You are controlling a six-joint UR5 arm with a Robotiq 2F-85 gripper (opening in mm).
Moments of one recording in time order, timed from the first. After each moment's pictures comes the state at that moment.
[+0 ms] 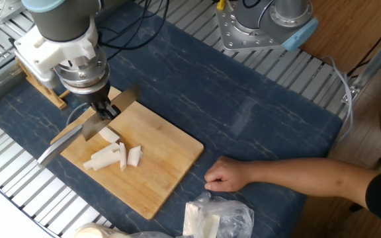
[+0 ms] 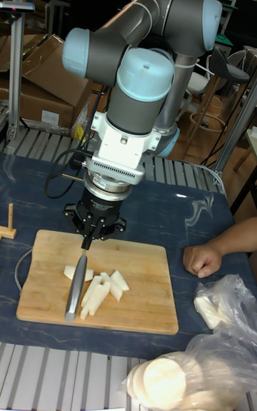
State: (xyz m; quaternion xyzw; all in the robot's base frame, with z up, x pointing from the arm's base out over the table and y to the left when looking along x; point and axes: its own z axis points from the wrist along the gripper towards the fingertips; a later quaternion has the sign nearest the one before) arm 0.602 -0.058 0.108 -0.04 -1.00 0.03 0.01
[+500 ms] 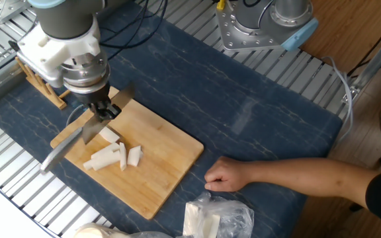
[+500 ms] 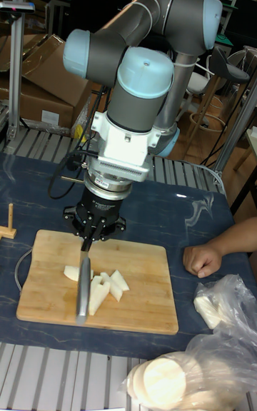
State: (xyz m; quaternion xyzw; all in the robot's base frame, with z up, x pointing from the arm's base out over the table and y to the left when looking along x) arm 0.610 -0.058 0.108 0.06 -1.00 0.04 -0.01
